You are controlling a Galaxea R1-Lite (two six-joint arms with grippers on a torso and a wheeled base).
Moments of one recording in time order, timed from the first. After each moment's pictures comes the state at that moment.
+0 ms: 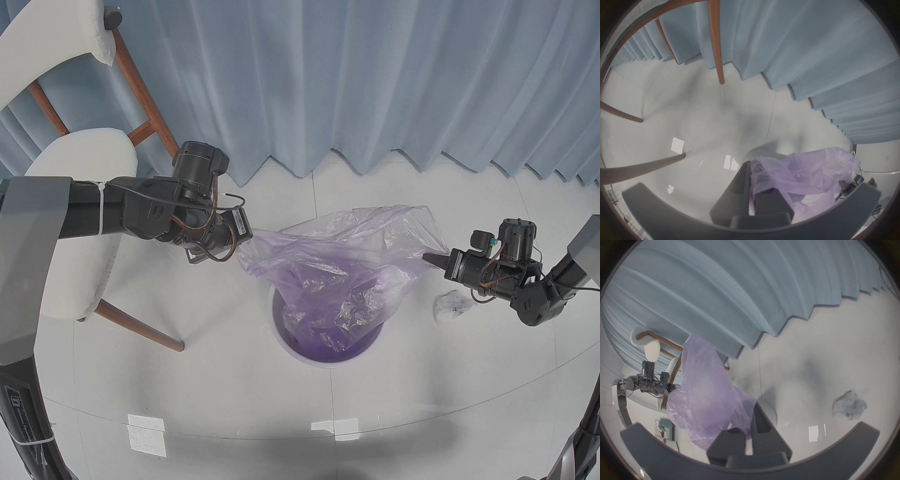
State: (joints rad) left arm -0.39 2.12 -1.71 0.26 0.08 -0.62; right arm 0.13 2.08 -0.92 -0.86 0.51 0.37
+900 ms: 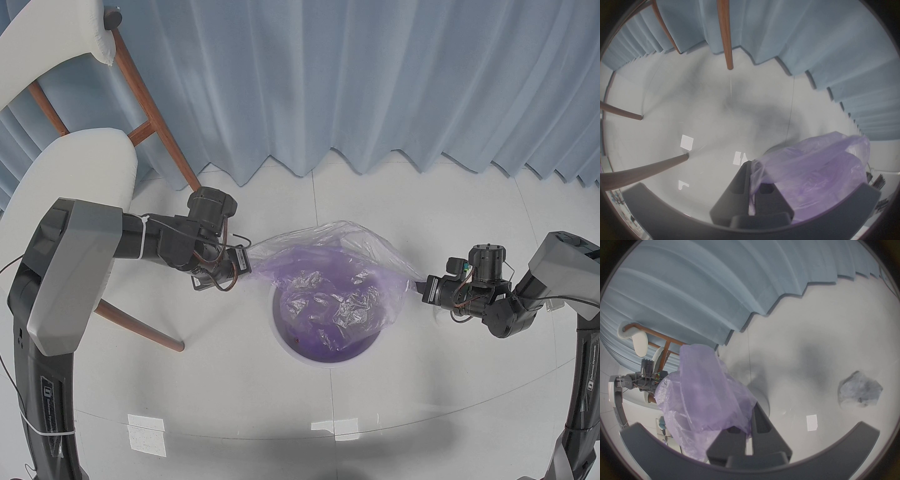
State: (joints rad) left arm -0.34 2.32 -1.74 0.22 0.10 -0.56; right arm 0.15 2.31 -1.04 -0.86 0.49 0.36
